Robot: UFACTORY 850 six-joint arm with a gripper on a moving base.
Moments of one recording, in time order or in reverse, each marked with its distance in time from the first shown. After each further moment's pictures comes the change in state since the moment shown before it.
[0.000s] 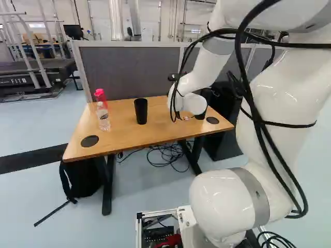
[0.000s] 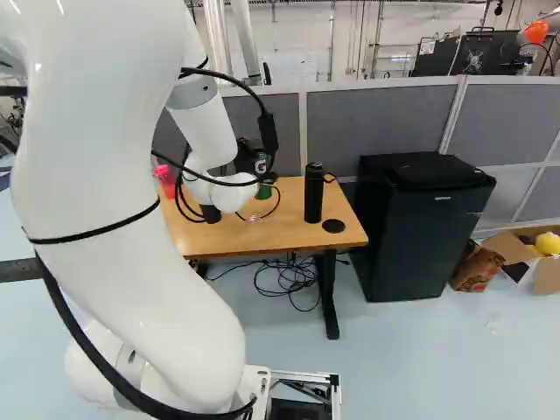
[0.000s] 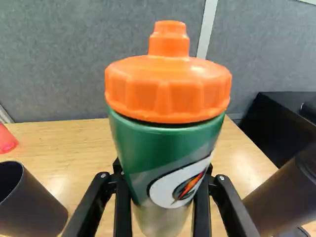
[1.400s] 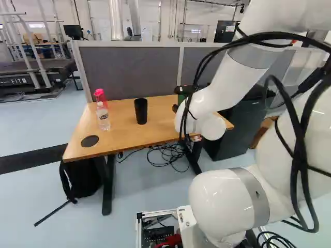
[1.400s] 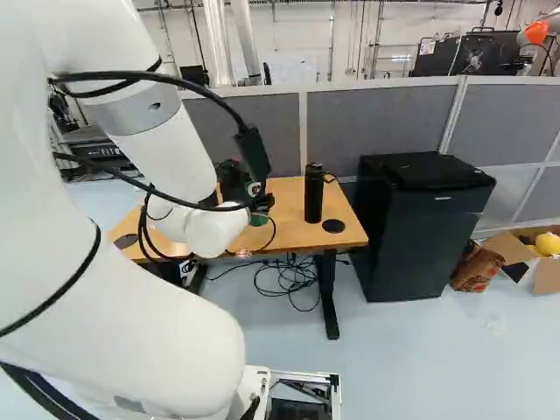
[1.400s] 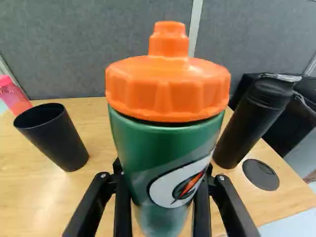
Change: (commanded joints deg) arm -0.9 18.8 21.1 0.0 0.0 0.0
